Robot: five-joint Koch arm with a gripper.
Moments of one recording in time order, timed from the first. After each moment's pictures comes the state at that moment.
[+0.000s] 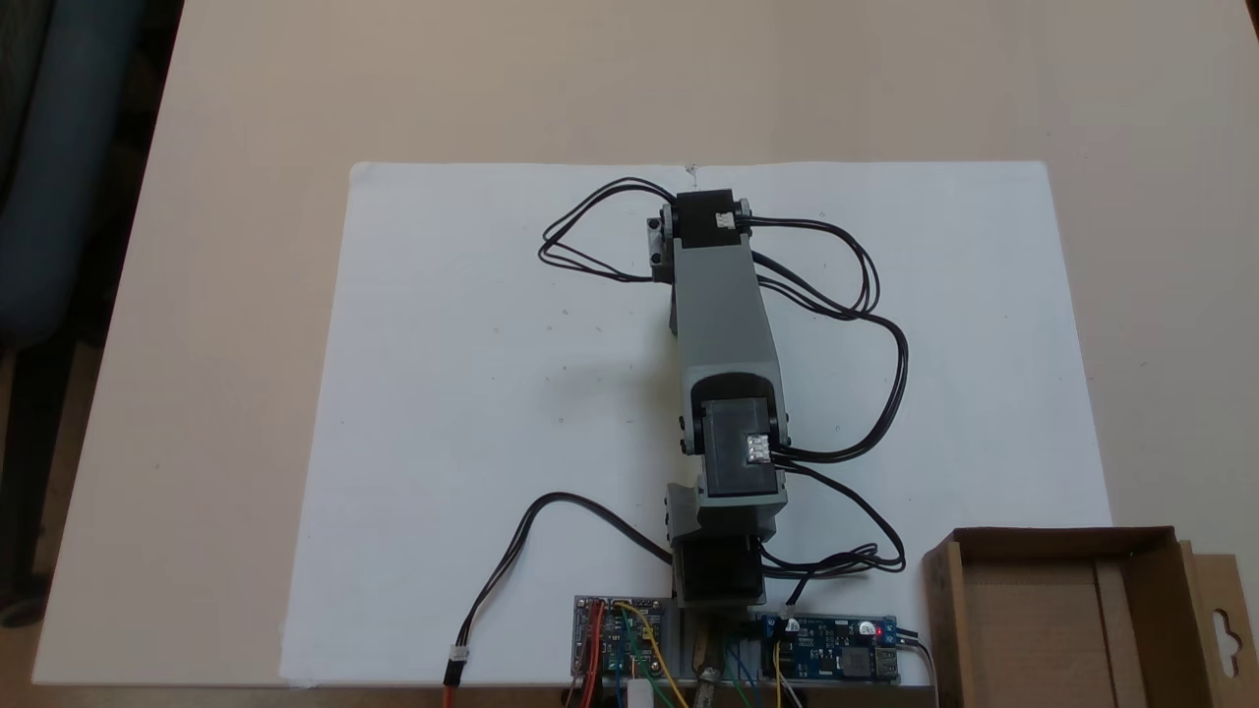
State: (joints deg) arm -4.5 91.7 108.1 40.7 4.9
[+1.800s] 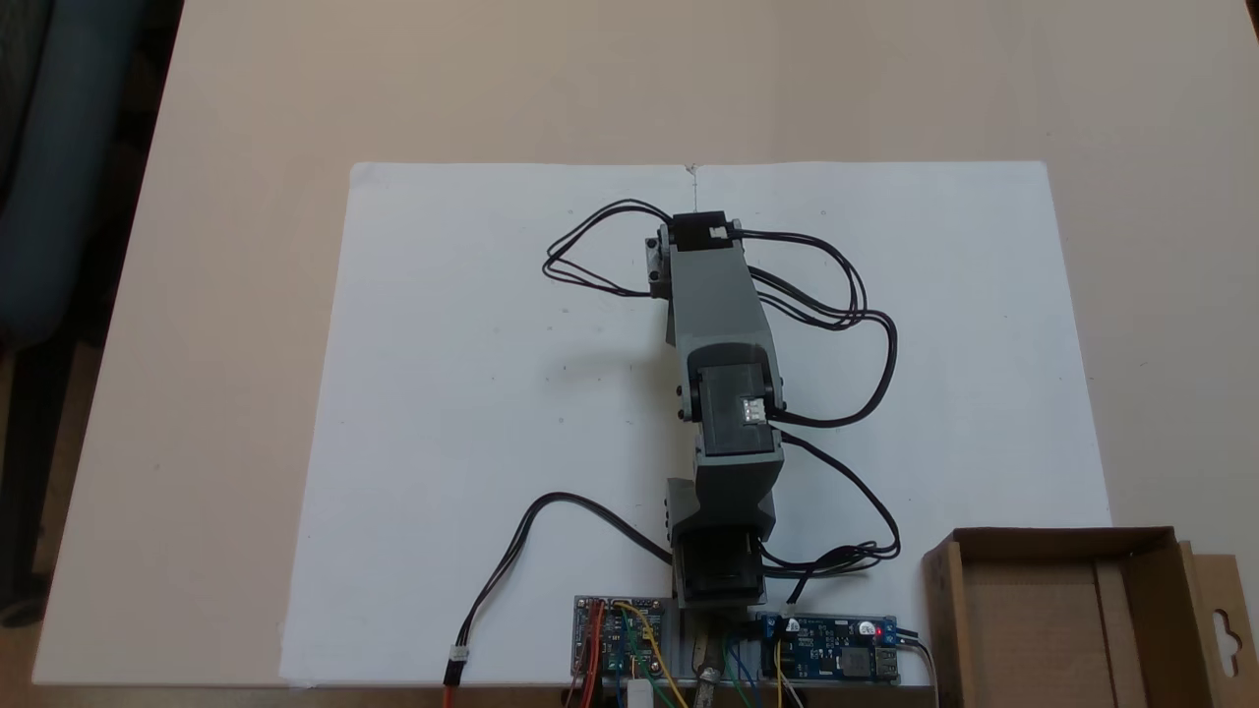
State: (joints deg) arm -4.9 84.6 114.3 29.0 7.0
